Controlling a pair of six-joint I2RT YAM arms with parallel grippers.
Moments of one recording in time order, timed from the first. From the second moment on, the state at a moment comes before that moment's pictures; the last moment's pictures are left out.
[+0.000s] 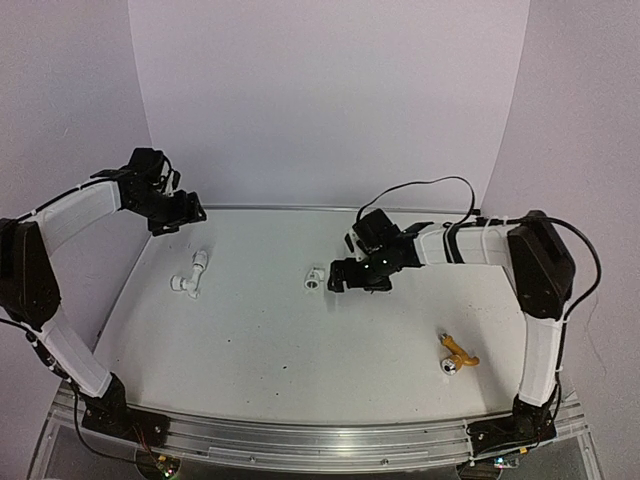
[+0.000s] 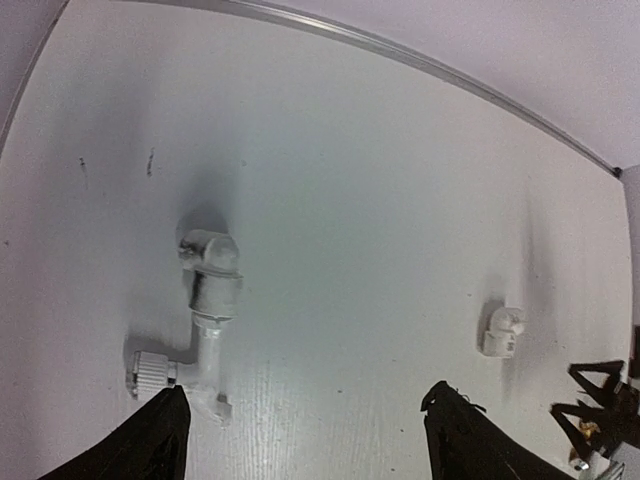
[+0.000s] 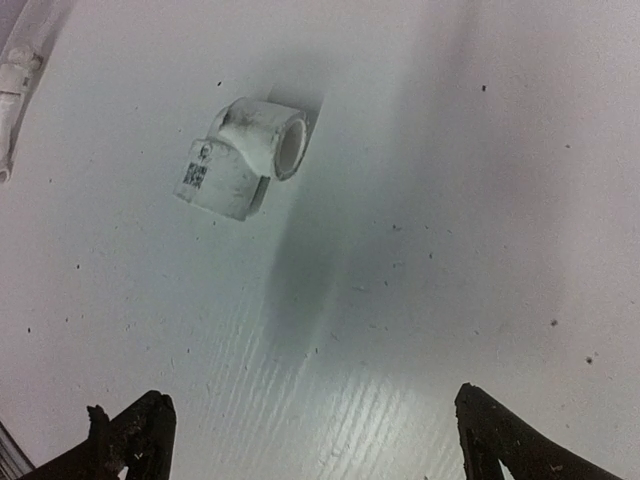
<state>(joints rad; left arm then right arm) -0.18 1.63 1.41 -0.67 0.16 -0.37 0.72 1.95 1.38 -0.40 -0.06 0.45</state>
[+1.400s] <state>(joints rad) -0.36 1.38 1.00 -0.11 0.75 -0.77 0.84 1.94 1.22 -0.04 -0.07 0.02</state>
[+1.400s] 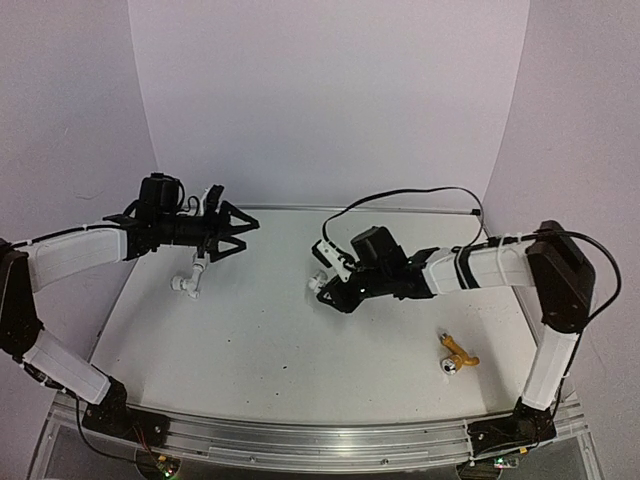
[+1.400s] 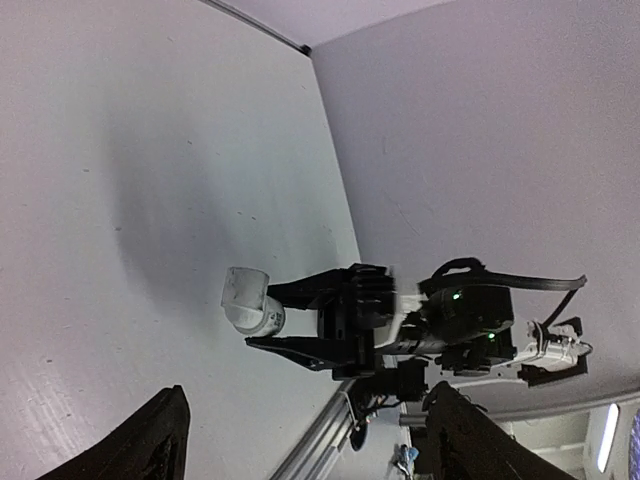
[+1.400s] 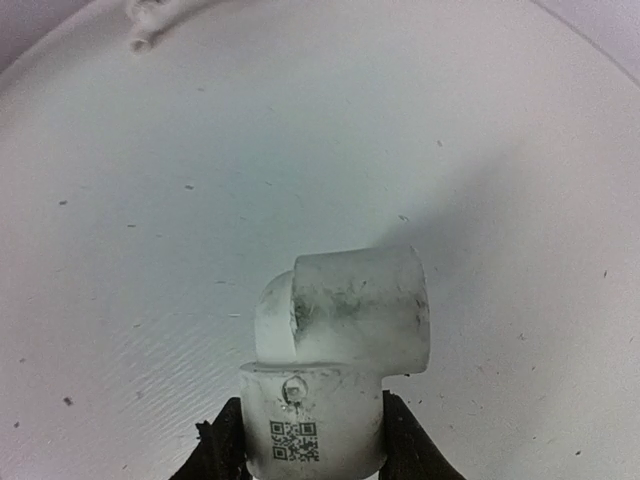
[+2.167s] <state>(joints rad) -0.67 1.69 1.10 0.19 0.94 -0.98 0.85 1.66 1.17 -0.08 -0.38 -0.29</state>
